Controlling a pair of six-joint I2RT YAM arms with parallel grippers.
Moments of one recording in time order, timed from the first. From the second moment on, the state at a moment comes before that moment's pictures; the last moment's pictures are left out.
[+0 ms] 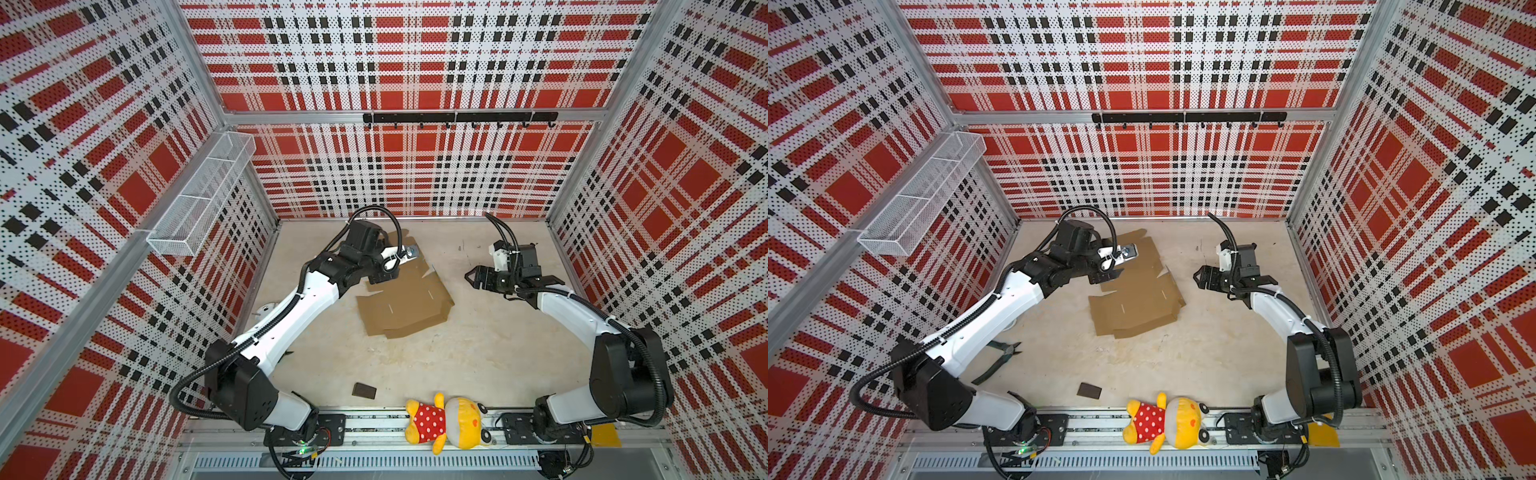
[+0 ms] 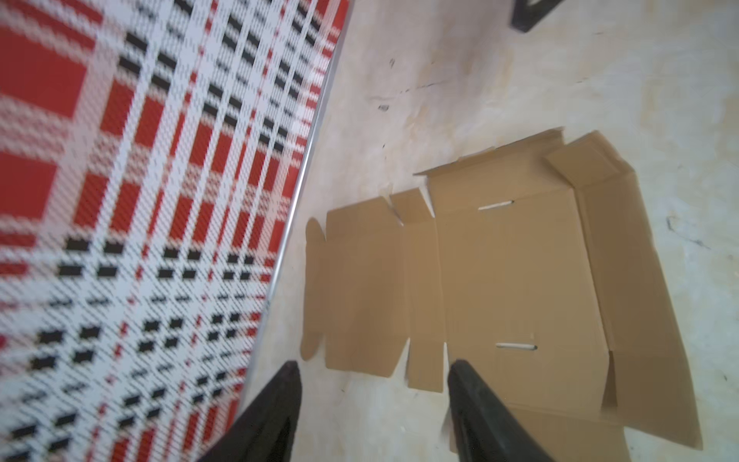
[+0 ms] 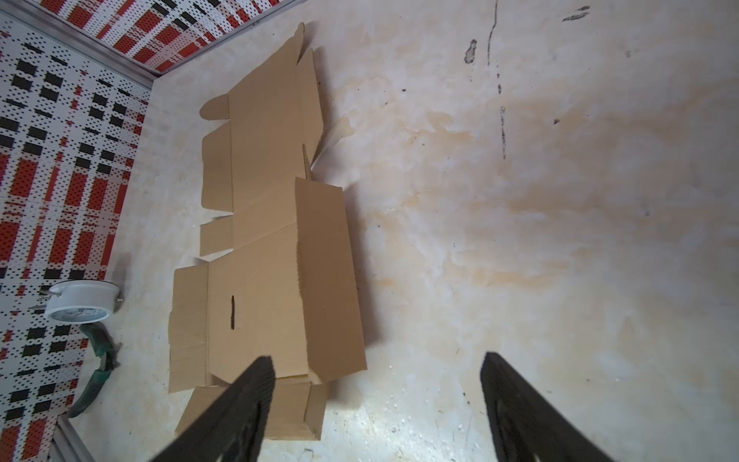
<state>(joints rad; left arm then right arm) -0.49 1.47 1.34 -0.55 0.11 0.78 0.19 1.47 0.94 -0.26 -0.37 0.34</state>
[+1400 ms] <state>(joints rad) -0.06 2.30 1.76 -0.47 0.48 -0.33 0.55 1.36 0.54 0.03 -0.22 0.71</state>
